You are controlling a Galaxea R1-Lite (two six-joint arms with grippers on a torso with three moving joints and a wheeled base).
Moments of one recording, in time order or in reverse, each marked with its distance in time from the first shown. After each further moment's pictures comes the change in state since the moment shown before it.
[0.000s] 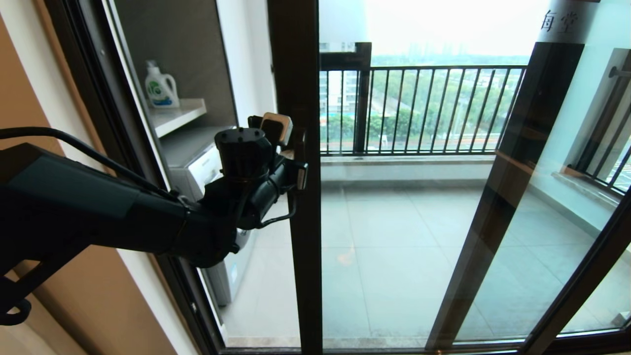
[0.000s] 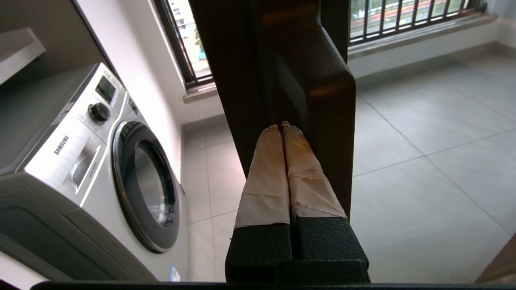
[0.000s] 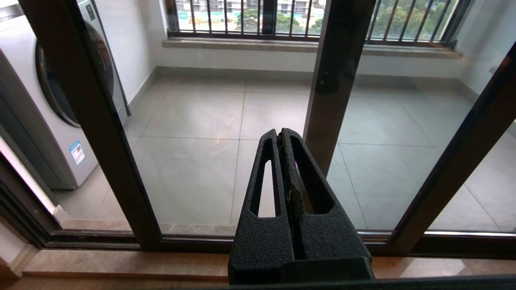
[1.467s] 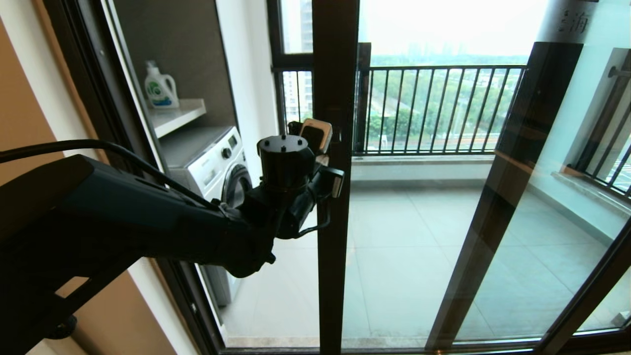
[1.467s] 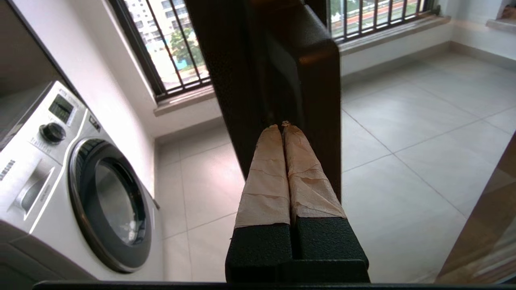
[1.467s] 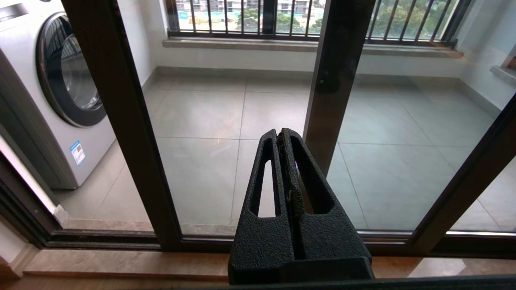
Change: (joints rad) left arm -0.102 0.067 -0.087 0.013 0.059 0.001; right arm 0.000 0.000 0.000 0.000 0.000 0.000
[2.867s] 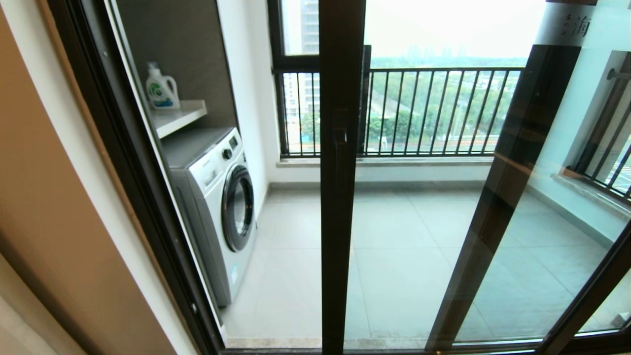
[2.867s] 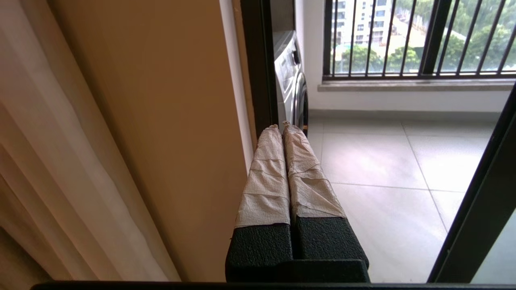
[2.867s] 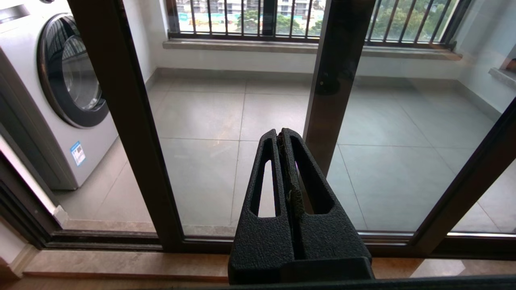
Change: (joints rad) left arm 0.640 -1.855 1.151 0.598 -0.140 -0.021; right arm 0.000 0.000 0.000 0.000 0.000 0.000
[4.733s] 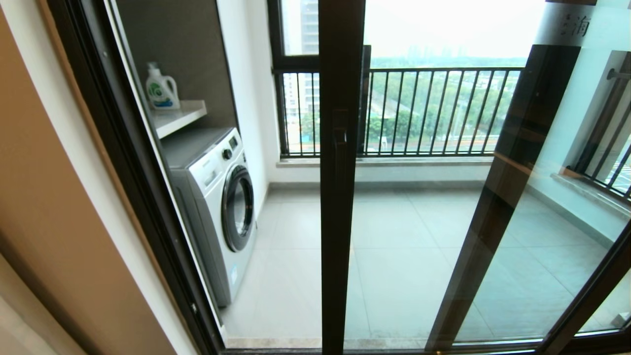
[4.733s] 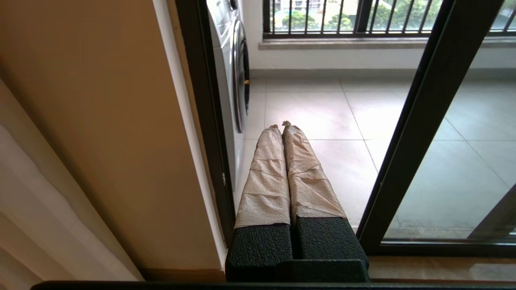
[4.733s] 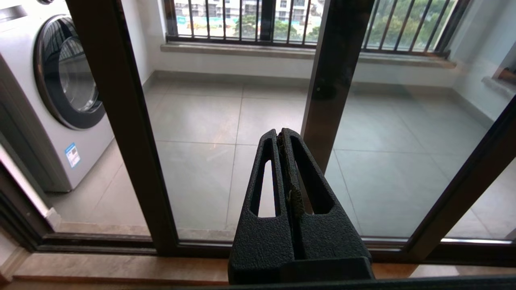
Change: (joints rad) left arm 0.061 -0.240 0.127 0.254 -0.234 -0.116; right arm 0.000 0.000 0.000 -0.009 -0.001 -0.015
